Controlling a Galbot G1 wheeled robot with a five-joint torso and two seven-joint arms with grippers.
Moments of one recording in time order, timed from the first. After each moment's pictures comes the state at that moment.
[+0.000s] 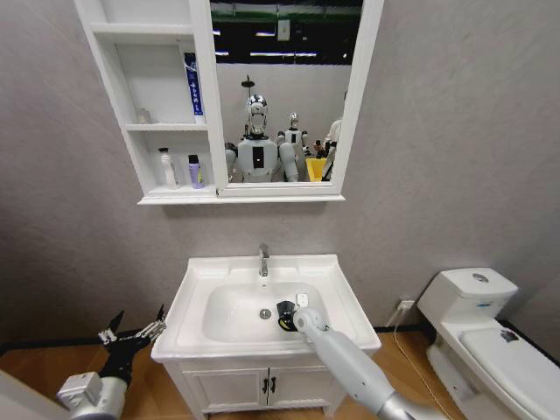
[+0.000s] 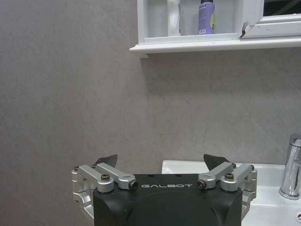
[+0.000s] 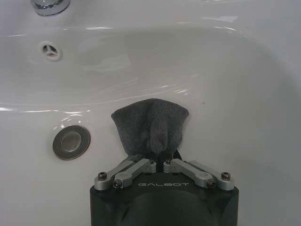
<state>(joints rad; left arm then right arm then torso) 1.81 -1.40 -0.87 -2.37 -0.35 0.20 -0.07 -0.73 1.24 -0.12 1.34 1.02 -0.68 0.62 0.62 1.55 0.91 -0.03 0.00</state>
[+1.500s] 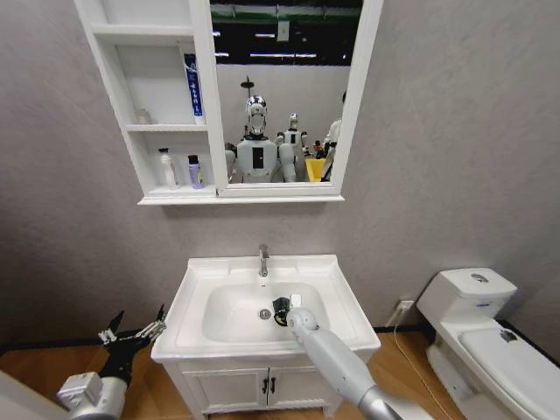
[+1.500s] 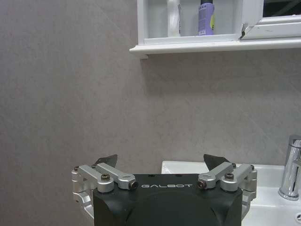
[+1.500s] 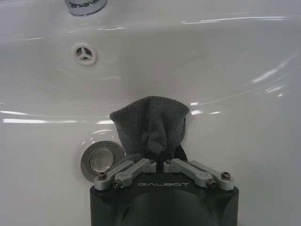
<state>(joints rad) 1.81 -1.40 -0.87 -2.37 -0.35 0.20 -0.07 -0.67 1.42 -0.12 1.08 0.83 -0.57 0.45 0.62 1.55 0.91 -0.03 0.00</state>
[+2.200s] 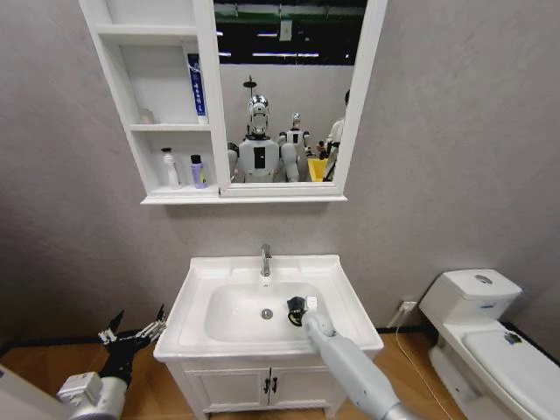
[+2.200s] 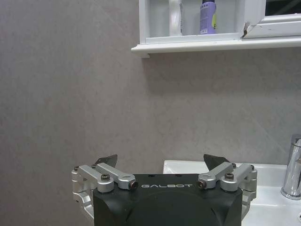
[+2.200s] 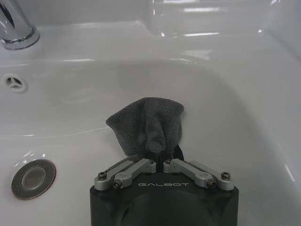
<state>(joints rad) 1.81 -1.40 -0.87 -2.37 -0.35 0.20 -0.07 -0.78 1.28 -0.01 1.29 0.76 -0.54 0.51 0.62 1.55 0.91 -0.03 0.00</state>
